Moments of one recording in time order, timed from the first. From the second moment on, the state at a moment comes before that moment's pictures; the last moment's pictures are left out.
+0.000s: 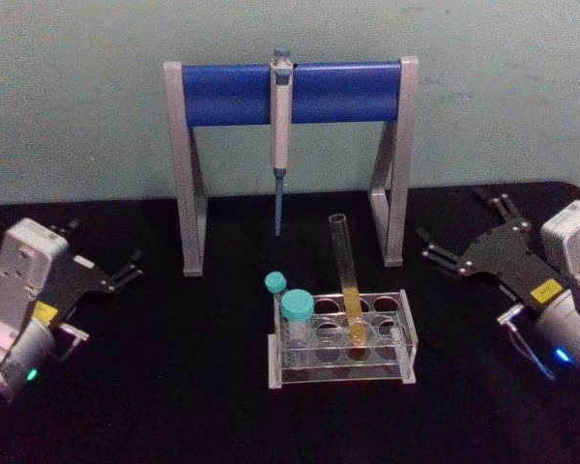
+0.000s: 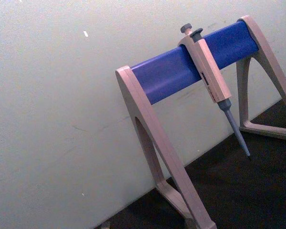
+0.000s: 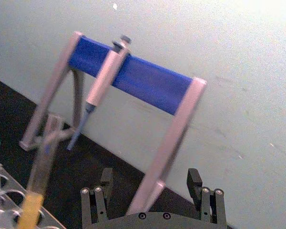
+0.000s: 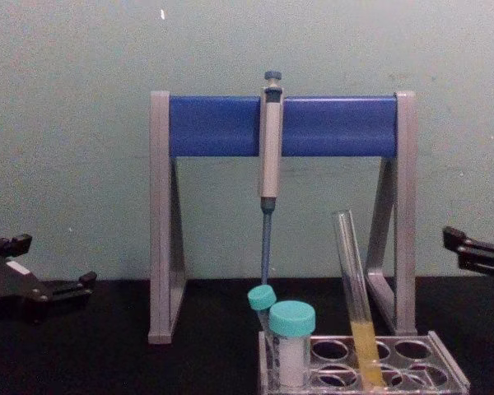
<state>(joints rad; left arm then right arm) -0.20 0.60 0.45 -1.41 -0.25 -0.12 0.03 0.18 0.60 -0.42 -1.49 0.26 -0.26 0.14</state>
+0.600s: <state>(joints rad) -0.20 0.60 0.45 -1.41 -0.25 -0.12 0.03 0.24 0.52 -0.46 -1.47 0.31 -0.28 0.34</state>
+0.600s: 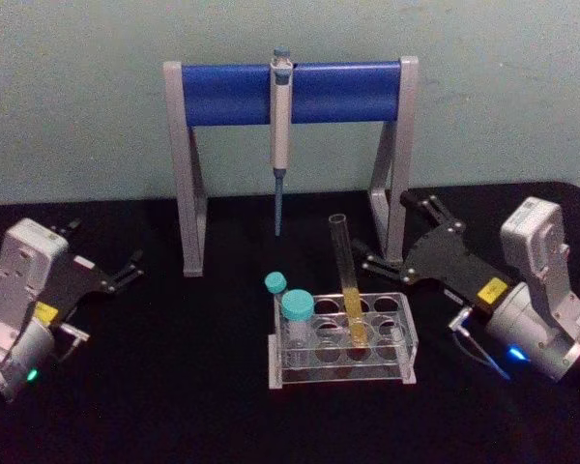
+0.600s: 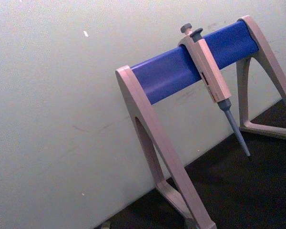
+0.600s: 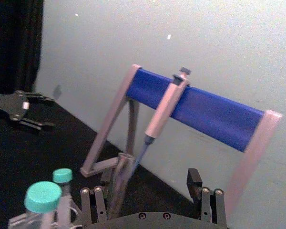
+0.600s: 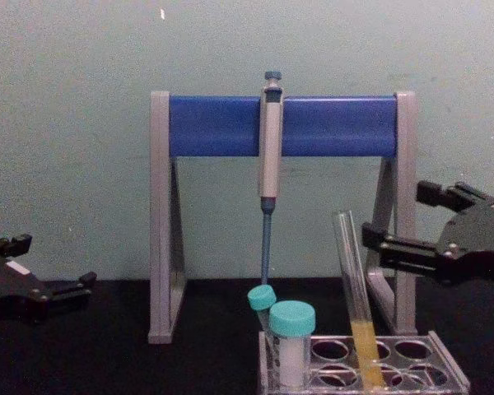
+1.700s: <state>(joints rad) -0.20 0.60 0.45 -1.41 -0.25 -0.12 0.03 0.30 0.42 -0.45 -1.38 0.38 -0.05 0.50</state>
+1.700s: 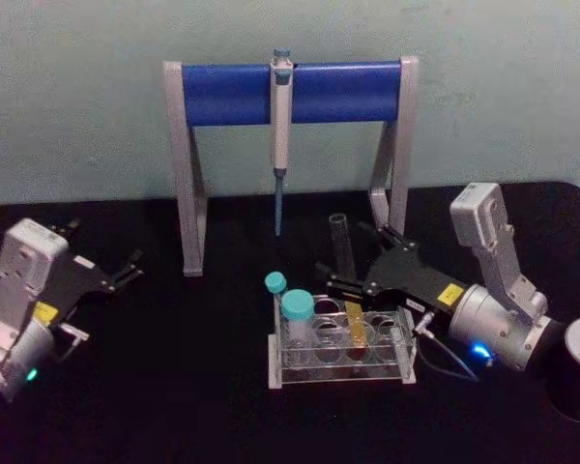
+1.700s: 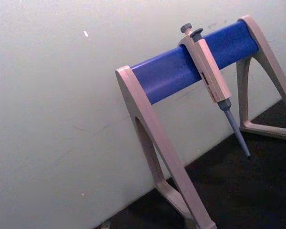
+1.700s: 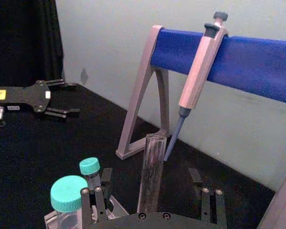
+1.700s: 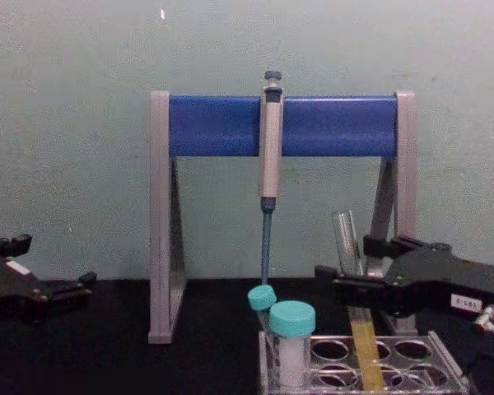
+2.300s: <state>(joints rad) -0.20 0.60 0.45 -1.41 -0.25 -0.12 0.03 0.30 0.42 -0.44 -1.38 0.37 -0.03 0.52</state>
